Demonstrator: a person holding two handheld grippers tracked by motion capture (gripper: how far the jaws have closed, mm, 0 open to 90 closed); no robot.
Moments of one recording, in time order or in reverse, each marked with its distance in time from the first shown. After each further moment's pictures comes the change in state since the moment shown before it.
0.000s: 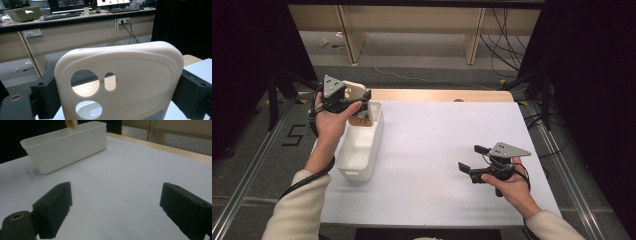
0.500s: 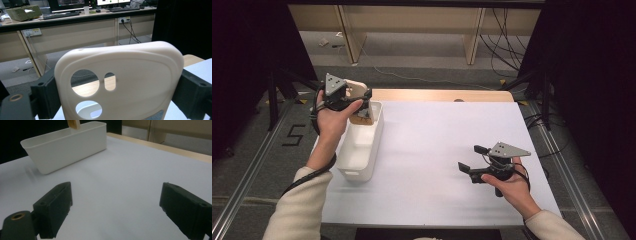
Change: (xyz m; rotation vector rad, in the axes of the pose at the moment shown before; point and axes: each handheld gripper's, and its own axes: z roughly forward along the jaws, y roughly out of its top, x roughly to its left) left arm 0.002 0.001 0.008 0.003 0.001 -0.002; right arm 0.000 0.000 0.000 0.001 0.001 0.003
